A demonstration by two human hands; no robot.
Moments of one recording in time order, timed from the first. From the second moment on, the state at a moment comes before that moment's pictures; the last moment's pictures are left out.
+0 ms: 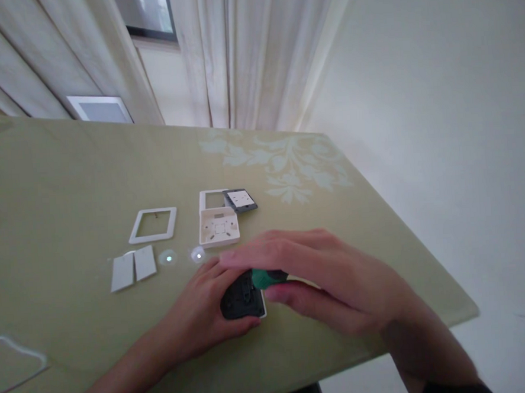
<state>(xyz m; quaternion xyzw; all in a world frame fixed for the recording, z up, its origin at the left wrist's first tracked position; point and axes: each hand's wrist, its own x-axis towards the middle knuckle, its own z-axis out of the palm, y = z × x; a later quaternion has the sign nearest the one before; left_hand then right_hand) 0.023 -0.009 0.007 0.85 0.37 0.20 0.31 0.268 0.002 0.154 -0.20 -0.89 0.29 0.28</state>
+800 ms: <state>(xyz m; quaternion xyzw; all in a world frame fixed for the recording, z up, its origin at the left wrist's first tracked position) 0.032 0.000 0.007 0.86 0.38 0.20 0.29 0.217 0.021 0.223 -0.12 -0.94 -0.15 -0.28</state>
